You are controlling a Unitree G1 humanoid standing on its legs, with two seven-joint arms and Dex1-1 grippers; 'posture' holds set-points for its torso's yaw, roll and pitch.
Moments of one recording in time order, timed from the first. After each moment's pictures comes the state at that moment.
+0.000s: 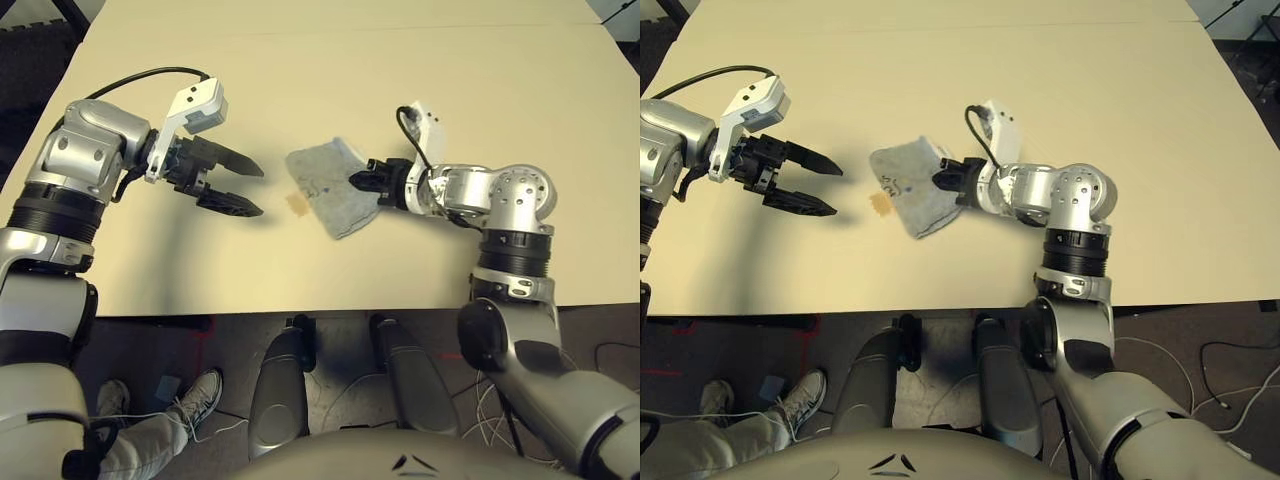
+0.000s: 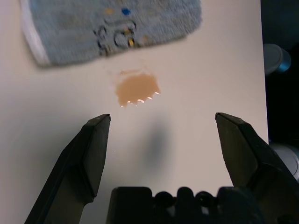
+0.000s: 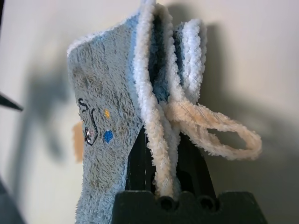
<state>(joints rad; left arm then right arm) -1.01 0.92 -0.42 0.52 -0.34 0.40 -1.61 -0.86 -0.11 -0.36 0.12 0.68 1.40 0.04</state>
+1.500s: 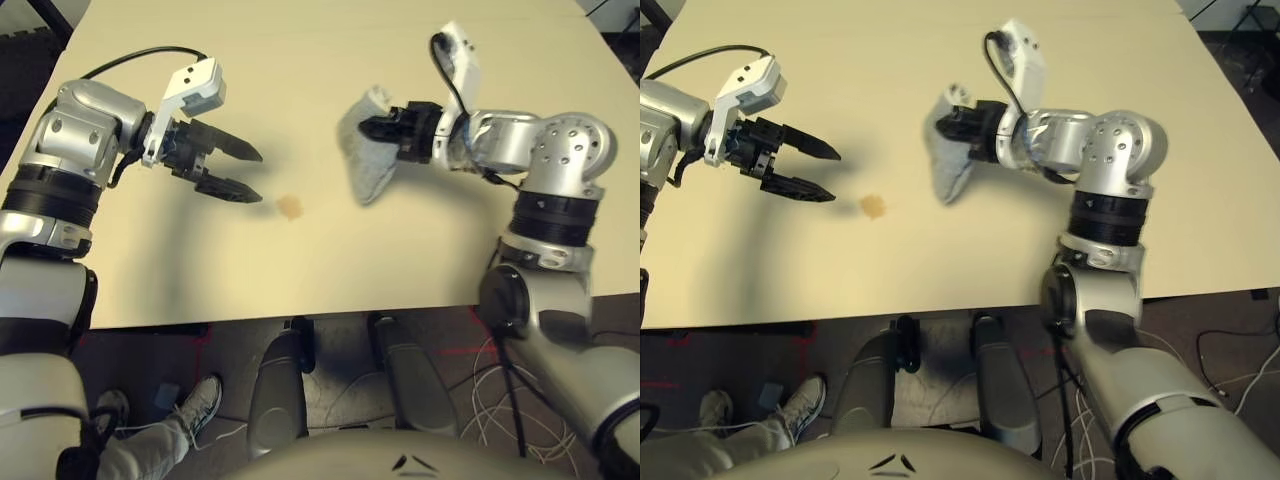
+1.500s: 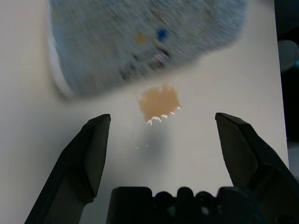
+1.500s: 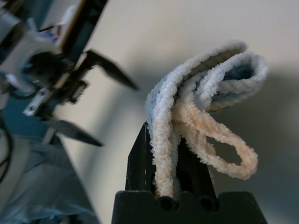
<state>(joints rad) -1.14 0.95 -0.49 0.60 -0.34 0.33 -1.61 -0.99 0.11 -0.40 -0.07 0.72 1.59 0.13</state>
